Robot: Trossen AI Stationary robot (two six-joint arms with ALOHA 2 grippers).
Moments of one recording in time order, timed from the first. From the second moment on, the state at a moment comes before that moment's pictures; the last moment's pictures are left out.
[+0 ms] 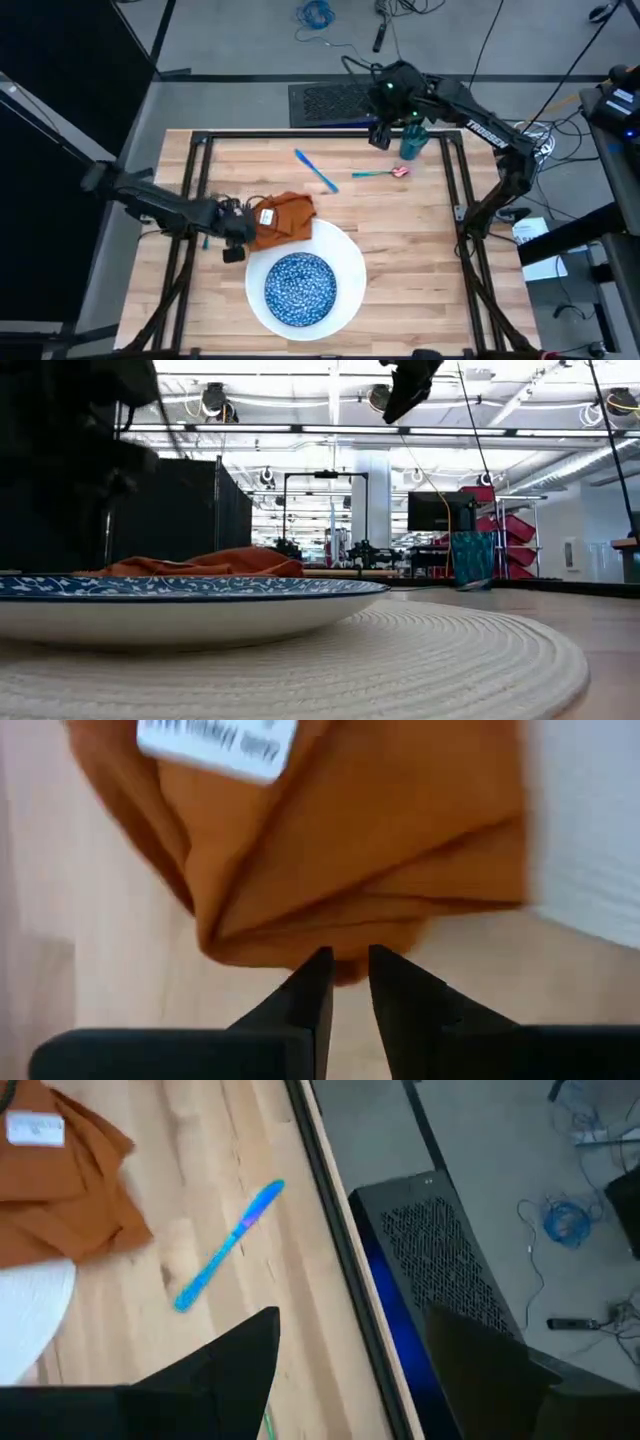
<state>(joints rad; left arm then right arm) -0.24 1.29 0.63 -0.86 -0.20 -0.43 -0.55 1.61 1.90 -1.16 0.07 -0.36</state>
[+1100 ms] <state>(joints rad) -0.18 0.93 0.51 -0.68 -0.16 -1.28 -0.70 1.61 1.90 -1.17 -0.11 -0.45</state>
